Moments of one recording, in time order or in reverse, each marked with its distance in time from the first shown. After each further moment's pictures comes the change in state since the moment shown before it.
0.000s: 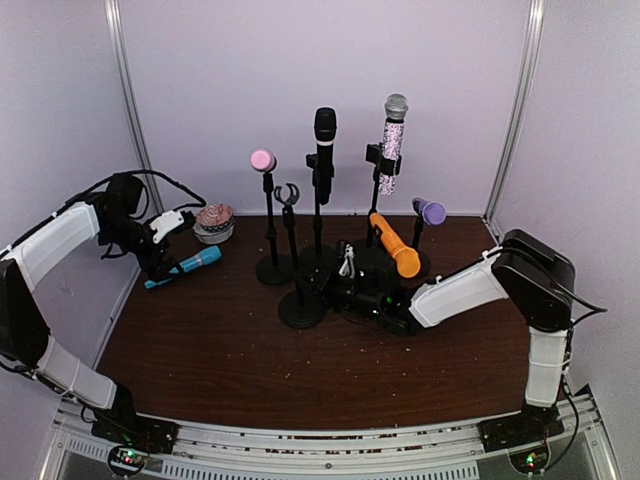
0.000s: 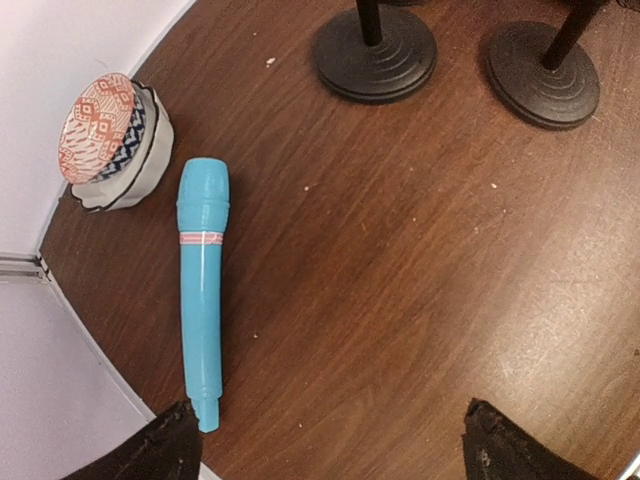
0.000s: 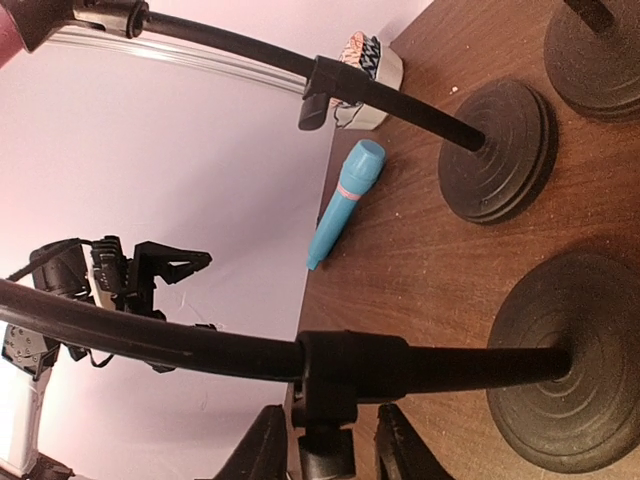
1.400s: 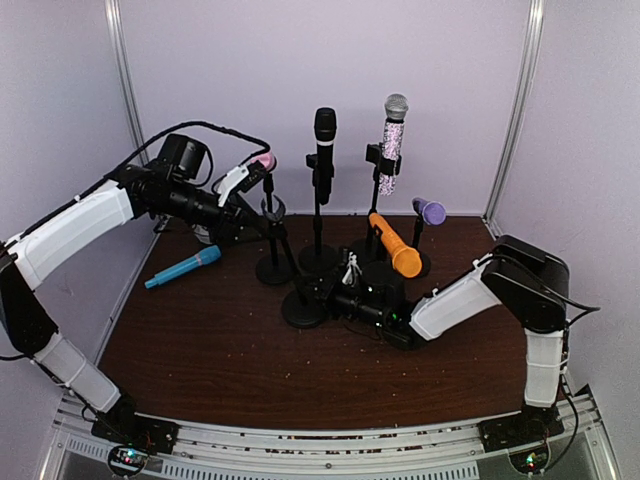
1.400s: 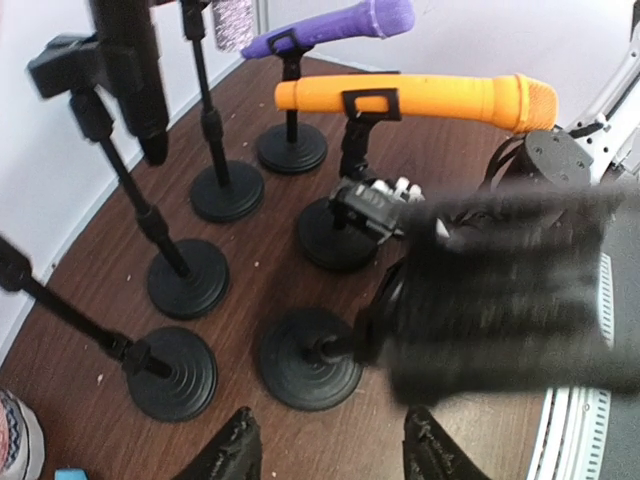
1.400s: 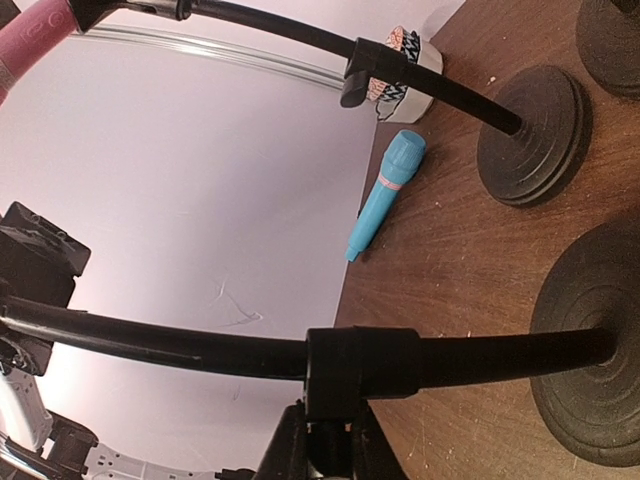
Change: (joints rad) left arm -0.446 0.091 0.251 0.160 0.323 -0.450; right arm 0.032 0.032 -0.090 0.236 -0.015 0.037
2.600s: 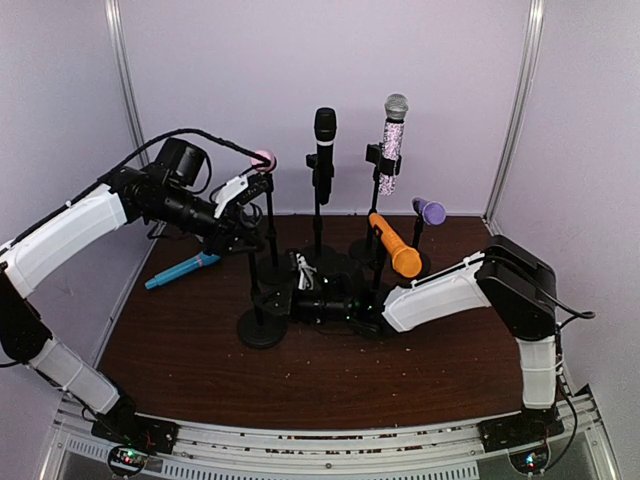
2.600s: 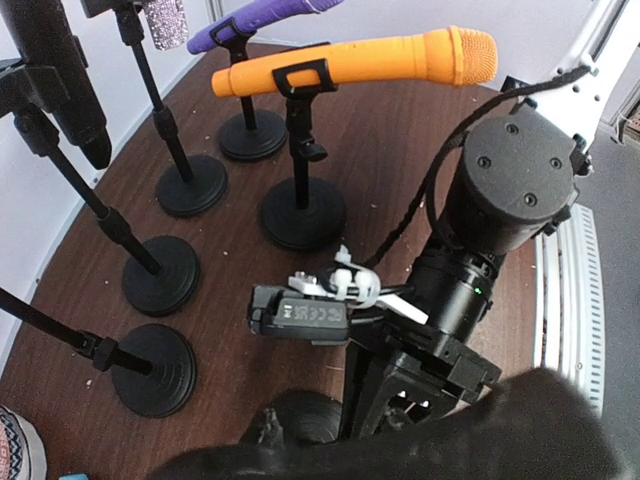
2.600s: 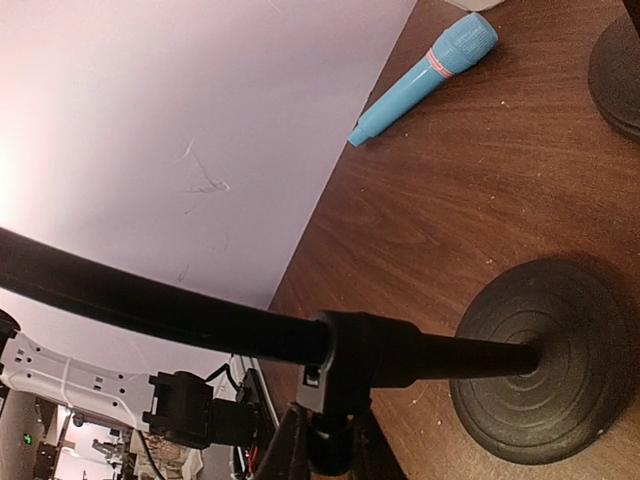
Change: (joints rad) left arm -0.047 -0.041 -0.014 -0.082 0.004 0.098; right arm 0.090 0.063 0.288 -0.385 -0.175 -0.259
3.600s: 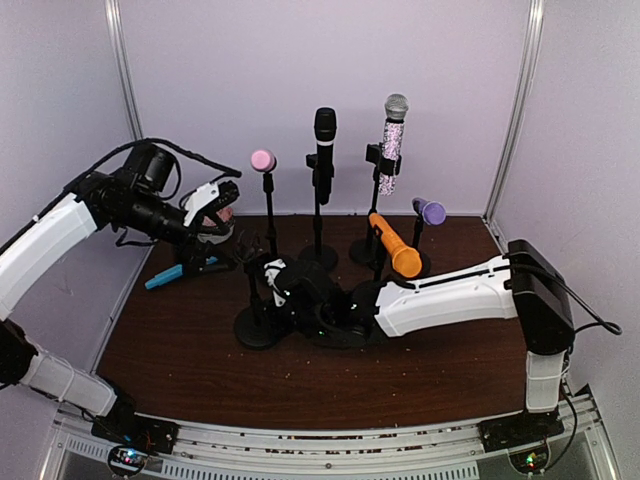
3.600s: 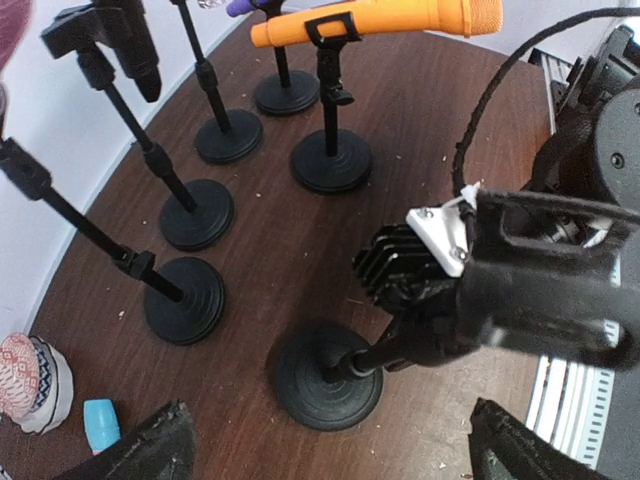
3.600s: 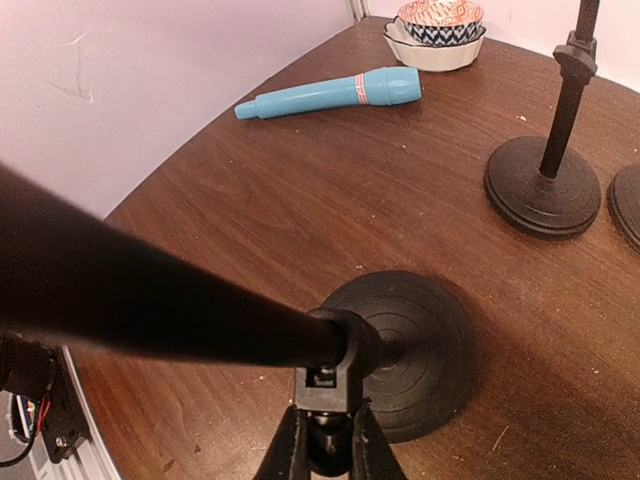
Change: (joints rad) left arm 0.078 -0.149 -0.064 -0.142 -0.072 0.101; right arm 0.159 -0.073 0.192 -0.563 0.499 -0.559
